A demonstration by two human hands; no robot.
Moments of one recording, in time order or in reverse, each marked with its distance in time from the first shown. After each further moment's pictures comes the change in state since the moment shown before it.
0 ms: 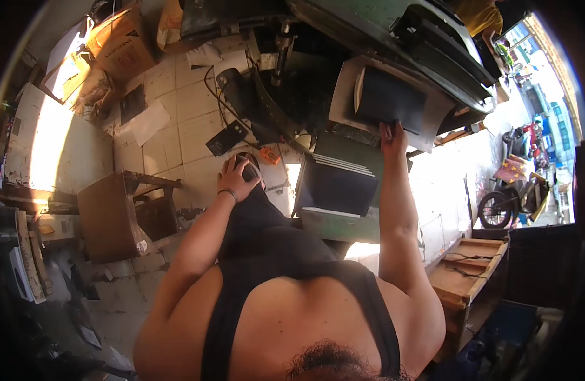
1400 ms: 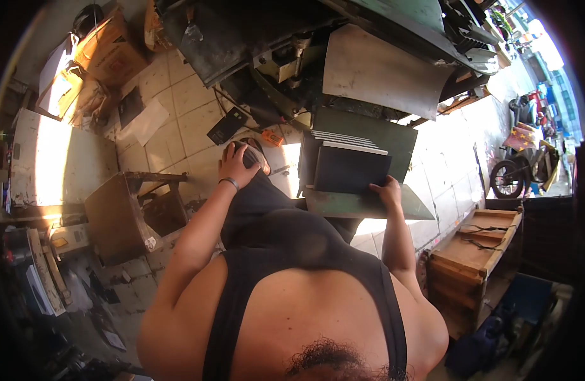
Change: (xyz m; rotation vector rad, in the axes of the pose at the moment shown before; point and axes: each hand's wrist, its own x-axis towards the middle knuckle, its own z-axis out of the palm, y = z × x) left_hand -0.001 -0.005 0.011 0.042 0.087 0.063; right_hand -0.174 0.010 -0.200 -1.775 -0.009 -0.008
